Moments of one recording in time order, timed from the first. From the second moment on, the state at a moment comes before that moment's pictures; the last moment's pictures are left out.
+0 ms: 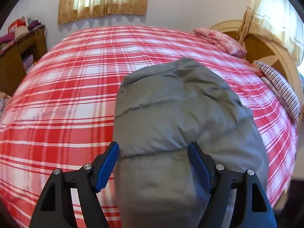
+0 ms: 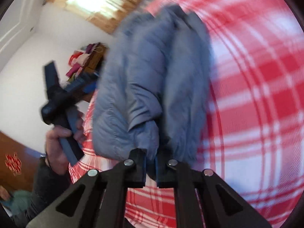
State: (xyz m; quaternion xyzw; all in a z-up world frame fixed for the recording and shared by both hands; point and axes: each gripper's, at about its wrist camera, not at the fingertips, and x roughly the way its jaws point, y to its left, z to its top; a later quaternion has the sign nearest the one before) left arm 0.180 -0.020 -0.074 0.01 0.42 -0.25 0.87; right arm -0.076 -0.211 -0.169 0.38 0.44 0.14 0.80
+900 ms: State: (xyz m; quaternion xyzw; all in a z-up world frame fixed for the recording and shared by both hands) left arm 0.180 -0.050 -0.091 0.06 0.41 -0.18 0.89; right arm 0.072 -0.254 -0.119 0.25 0.42 -0.15 0.86
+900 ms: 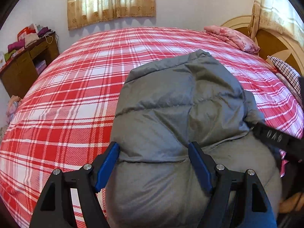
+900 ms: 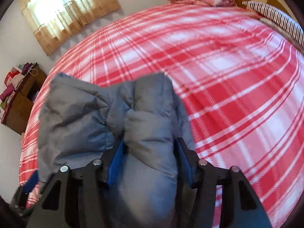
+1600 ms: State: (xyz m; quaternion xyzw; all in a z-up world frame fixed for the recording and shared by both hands) left arm 0.199 -0.061 -0.110 0.05 0.43 -0.20 0.88; right arm 0.074 -0.248 -0.134 0.21 0.40 -0.12 0.88
